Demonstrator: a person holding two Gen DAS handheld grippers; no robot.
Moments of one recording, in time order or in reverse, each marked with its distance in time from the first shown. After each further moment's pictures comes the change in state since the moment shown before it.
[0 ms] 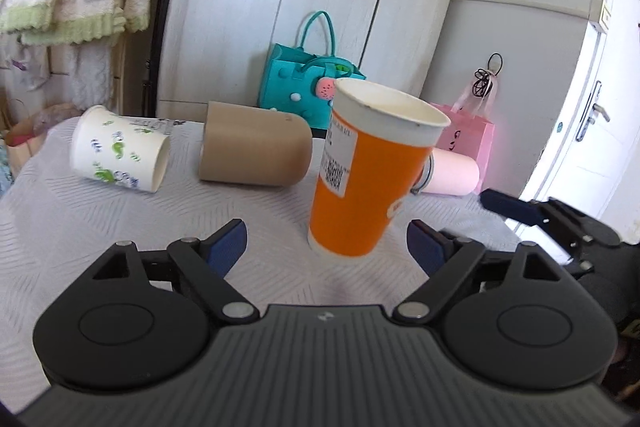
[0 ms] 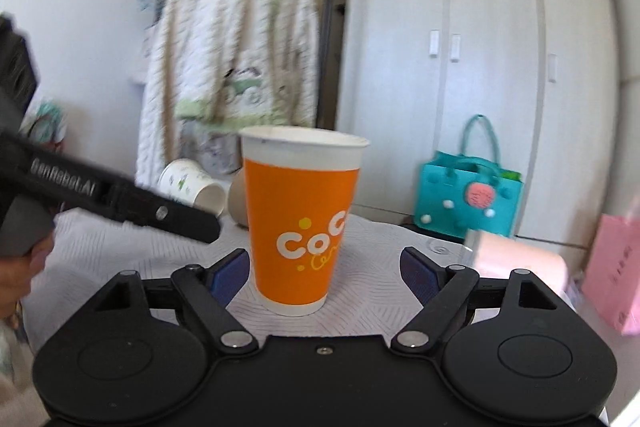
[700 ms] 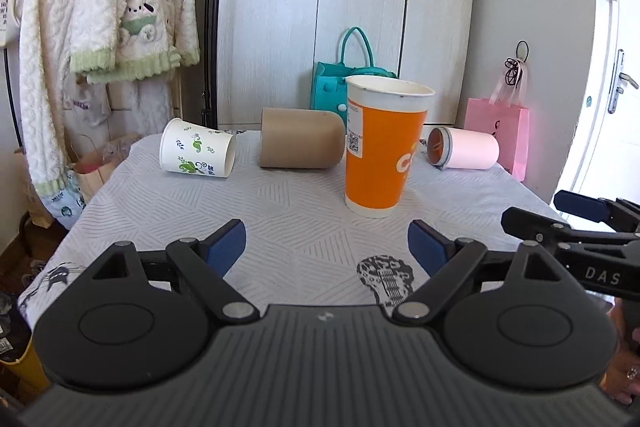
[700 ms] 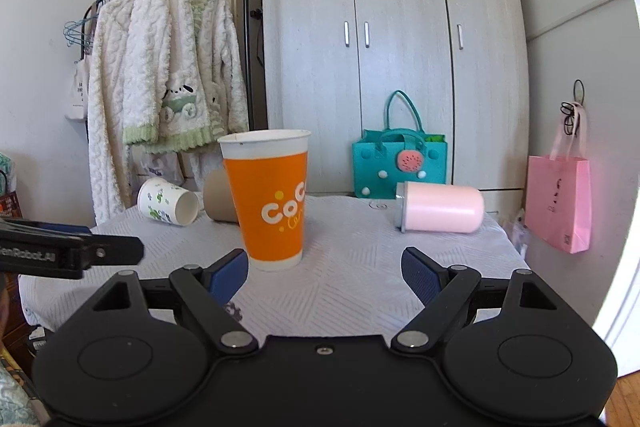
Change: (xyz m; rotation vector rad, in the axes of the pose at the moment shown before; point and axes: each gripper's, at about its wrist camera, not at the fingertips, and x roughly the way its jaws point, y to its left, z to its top) left arm -0.082 -0.037 -0.038 0.098 -0.053 0.192; right arm -0.073 0.020 -0.016 0.150 0.040 -0.191
